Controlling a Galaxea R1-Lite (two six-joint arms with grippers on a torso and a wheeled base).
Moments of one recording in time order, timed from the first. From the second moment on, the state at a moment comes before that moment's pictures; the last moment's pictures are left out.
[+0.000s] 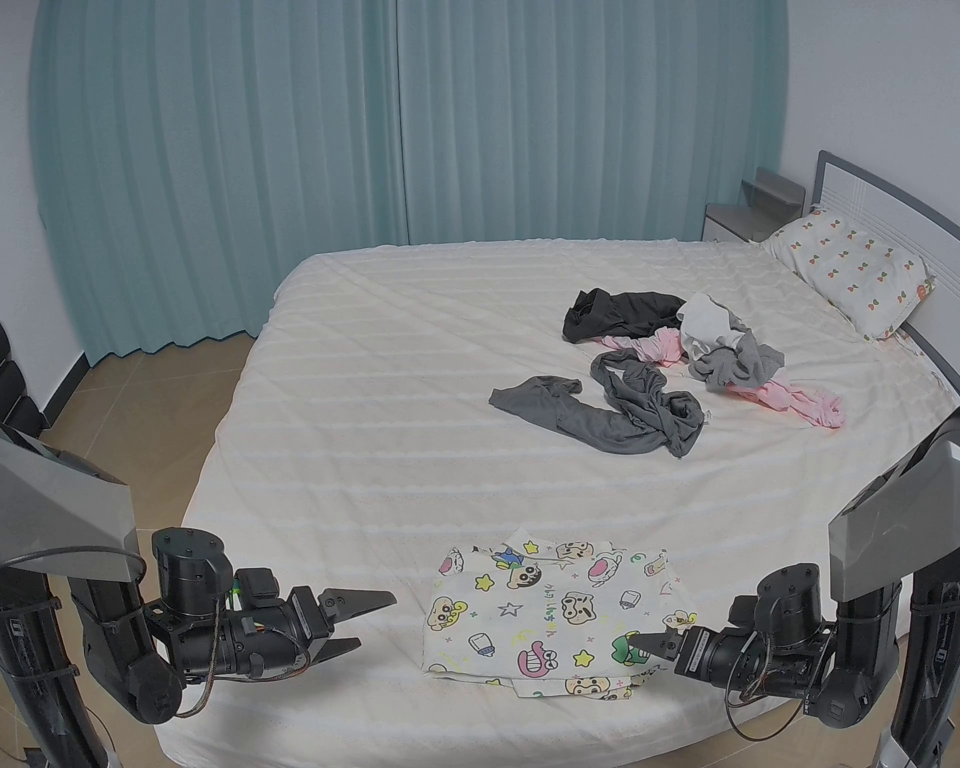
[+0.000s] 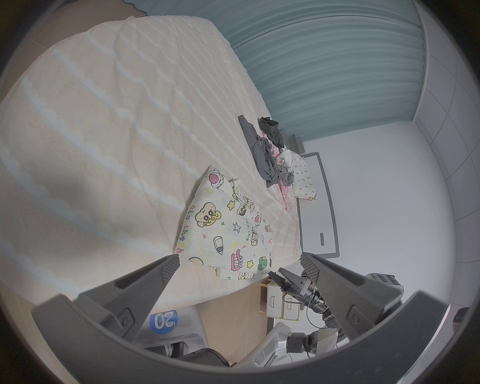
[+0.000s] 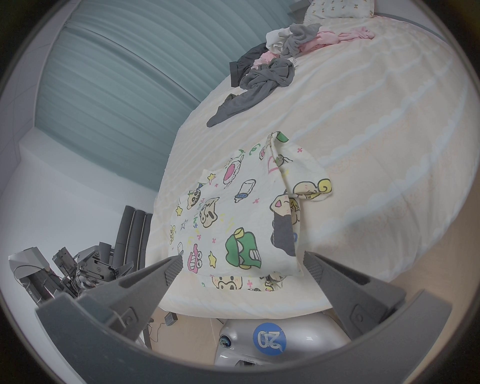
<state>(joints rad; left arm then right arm) -0.30 2.10 -0.13 -1.44 -0.55 -0.99 0.48 2.27 -0.04 -1.55 0.11 0.81</state>
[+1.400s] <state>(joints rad) -0.30 2.11 -0.13 -1.44 -0.55 -0.99 0.43 2.32 -0.02 -1.55 0.12 0.68</state>
